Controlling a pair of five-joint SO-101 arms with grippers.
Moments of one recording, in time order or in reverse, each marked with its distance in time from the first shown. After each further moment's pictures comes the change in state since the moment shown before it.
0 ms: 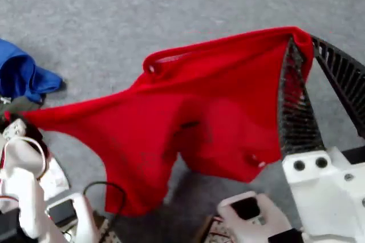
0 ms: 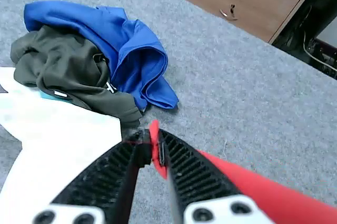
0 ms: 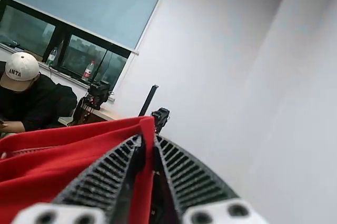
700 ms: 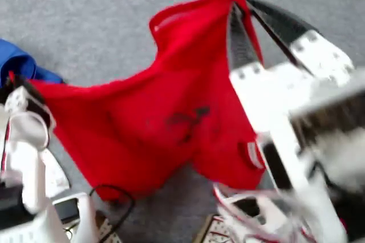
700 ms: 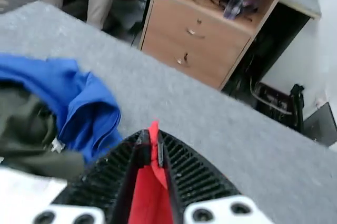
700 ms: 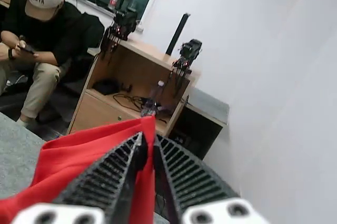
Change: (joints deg) left arm 8.5 2.5 10.5 -26.9 5.5; right arm 0.1 -0.4 30.8 -11.3 0.0
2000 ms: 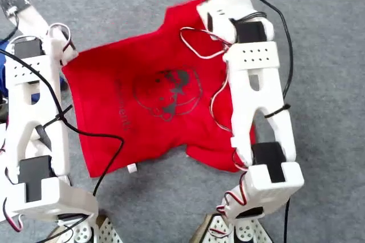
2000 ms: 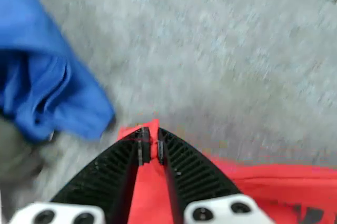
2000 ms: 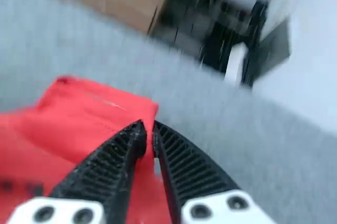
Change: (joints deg) left arm 6.2 65.0 -28.4 -0.4 3.9; right arm 11.0 43.6 15.4 -17.1 0.4
